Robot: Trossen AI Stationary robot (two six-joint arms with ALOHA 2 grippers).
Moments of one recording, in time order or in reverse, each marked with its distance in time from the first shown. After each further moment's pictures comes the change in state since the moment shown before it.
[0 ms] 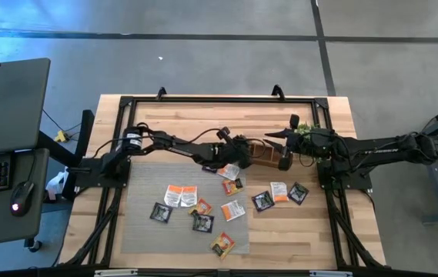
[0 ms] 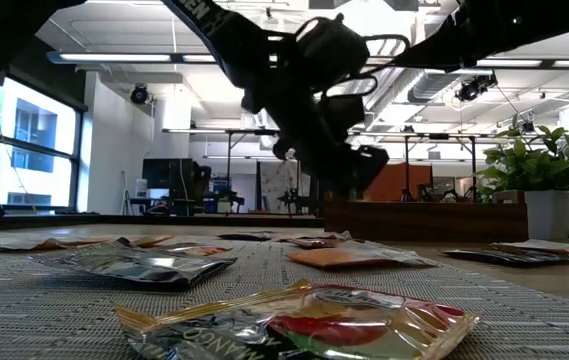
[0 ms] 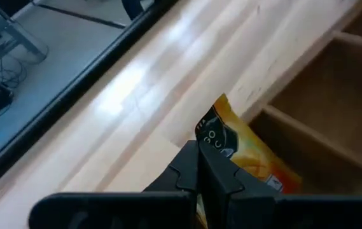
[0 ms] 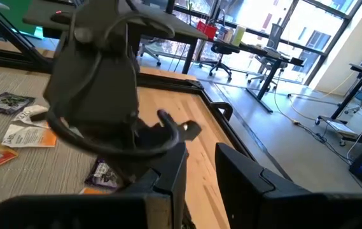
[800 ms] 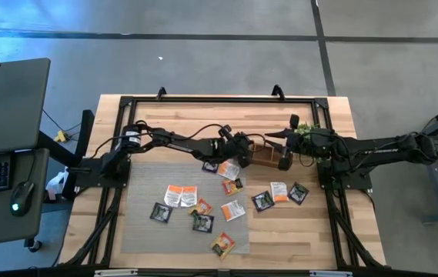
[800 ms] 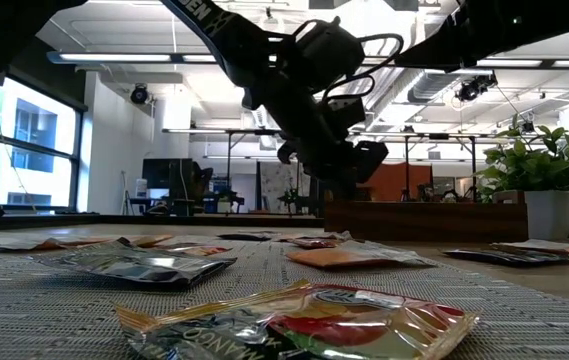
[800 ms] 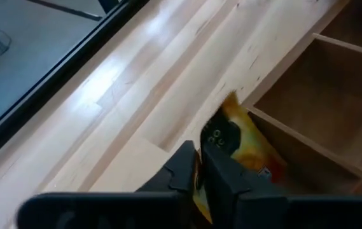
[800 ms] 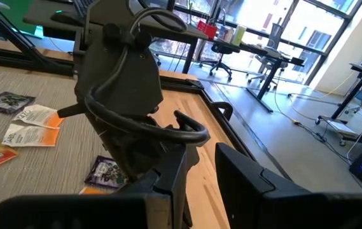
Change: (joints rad) left arm 0.032 -0.008 0.004 -0.025 0.141 -0.004; right arm 0.000 0.000 0.000 -0.001 0.000 0.000
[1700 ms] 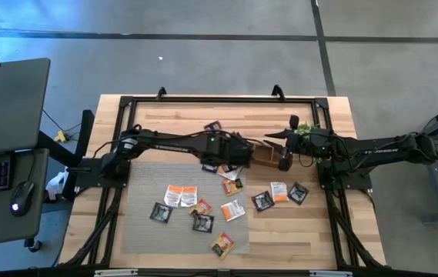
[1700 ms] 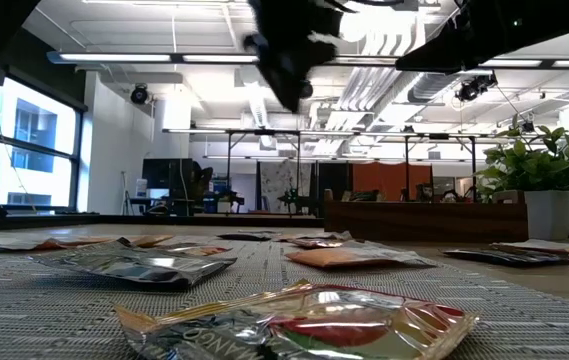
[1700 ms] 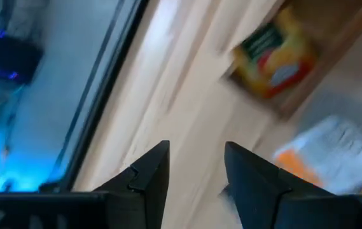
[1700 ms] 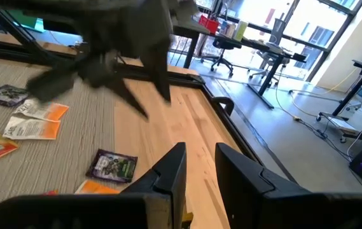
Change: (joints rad) left arm -0.133 -0.041 0.604 -1.315 -0.121 -0.255; right arm 0.000 0.000 0.000 -0.024 0.000 0.000
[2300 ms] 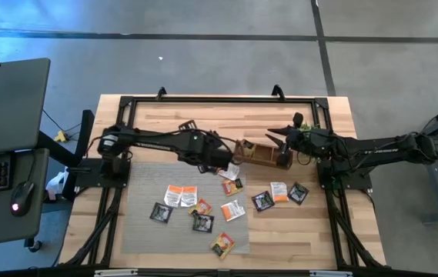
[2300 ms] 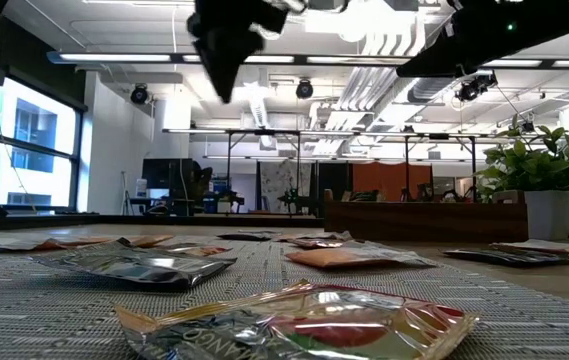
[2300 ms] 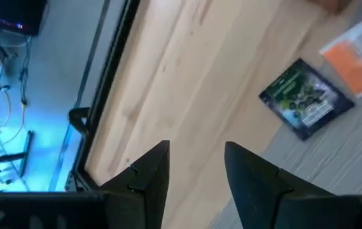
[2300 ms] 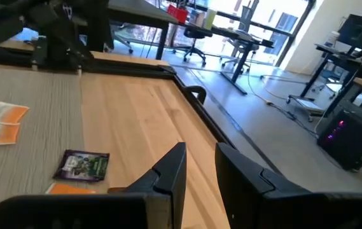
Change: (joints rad) left arm -0.019 -0.179 -0.219 -0.214 0.072 -0.155; right arm 0.000 0.000 0.000 -0.011 0.133 0.042
